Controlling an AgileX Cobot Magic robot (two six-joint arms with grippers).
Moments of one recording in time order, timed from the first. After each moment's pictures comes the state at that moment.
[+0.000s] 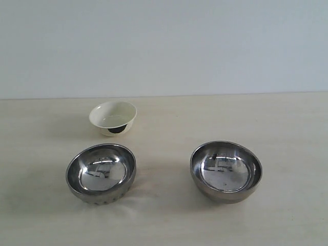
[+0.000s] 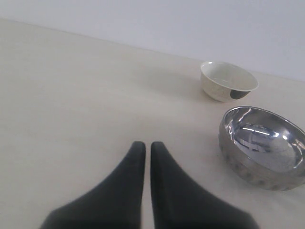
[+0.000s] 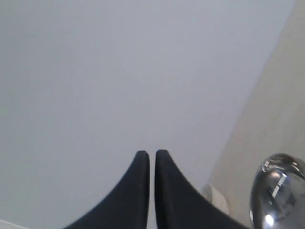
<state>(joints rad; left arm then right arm) -0.01 0.00 0.00 0.05 0.36 -0.23 0.14 0.01 -0.07 0.69 0.05 0.58</state>
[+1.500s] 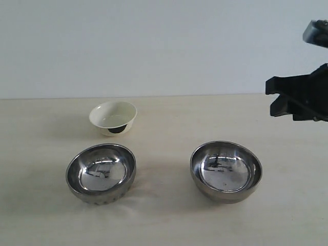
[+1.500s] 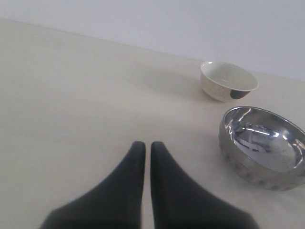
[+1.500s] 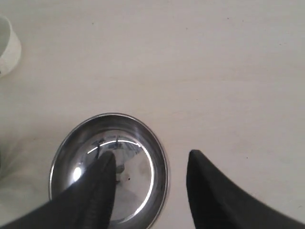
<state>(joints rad) -0.01 0.00 0.00 0.05 0.36 -0.23 0.14 1.37 -0.93 0.41 0.52 -0.13</state>
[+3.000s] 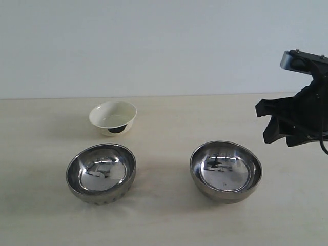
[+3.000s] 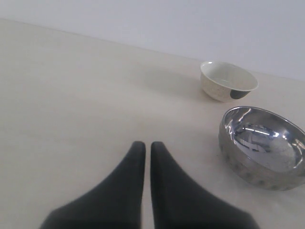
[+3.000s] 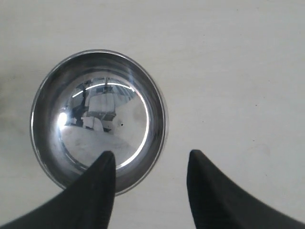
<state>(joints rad) -0.01 0.00 0.00 0.05 0.36 -0.23 0.14 1.50 -1.01 0.37 0.74 -0.13</state>
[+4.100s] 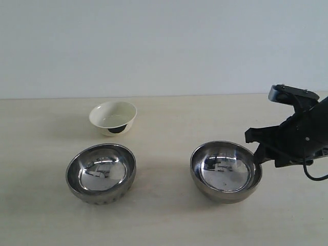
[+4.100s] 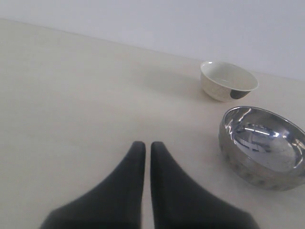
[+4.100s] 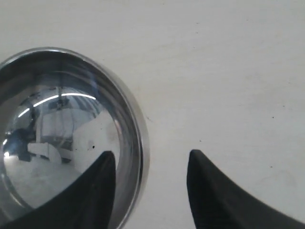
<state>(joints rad) -0.01 0.00 0.00 0.05 0.36 -0.23 0.14 1.67 -0.91 0.53 0.49 -0.29</state>
